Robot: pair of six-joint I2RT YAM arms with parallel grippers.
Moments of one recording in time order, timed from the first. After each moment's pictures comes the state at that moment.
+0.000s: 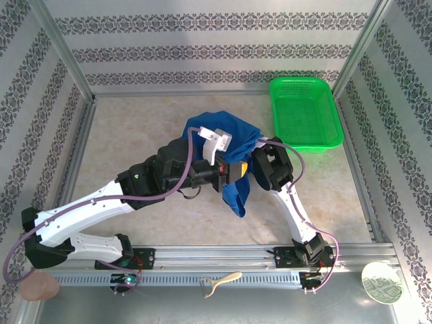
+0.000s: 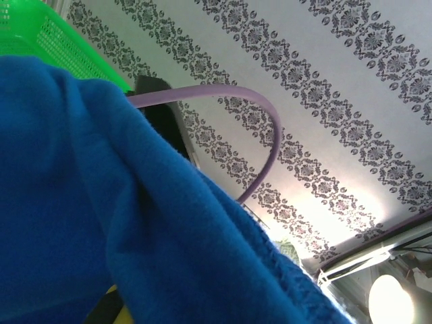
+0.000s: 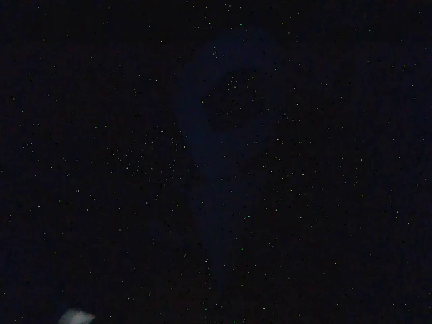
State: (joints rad) left arm -1.07 1.22 1.33 -0.34 0.11 -0.61; right arm 0.61 2.44 2.08 -1.26 0.08 0.61
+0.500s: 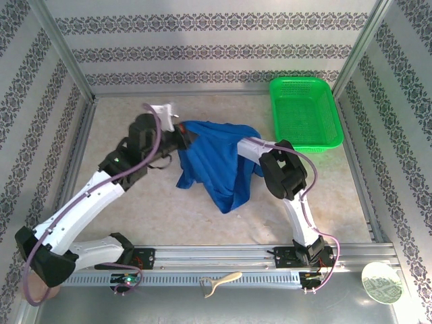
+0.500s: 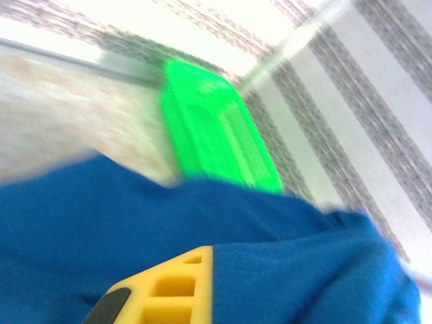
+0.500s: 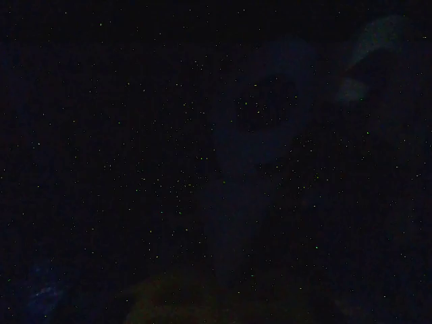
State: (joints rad) left arm -0.52 1.16 1.18 -0.32 0.12 -0.72; right arm 0.69 2.18 1.68 -0.94 -0.09 0.39
